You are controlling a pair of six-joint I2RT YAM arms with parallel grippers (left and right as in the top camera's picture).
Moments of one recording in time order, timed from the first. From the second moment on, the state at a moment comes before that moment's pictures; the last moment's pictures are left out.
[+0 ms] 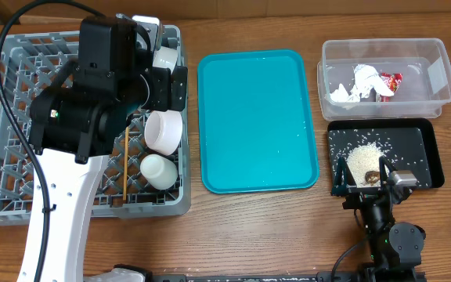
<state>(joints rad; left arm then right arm) -0.24 1.46 1.87 -1.21 -0.03 -0.08 0.05 0.01 0.02 -0.04 -0.05 0.25</state>
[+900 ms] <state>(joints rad) -0.04 0.70 0.82 -0.28 0.05 -0.02 0.05 0.01 0.02 -0.03 -0.05 0.25</state>
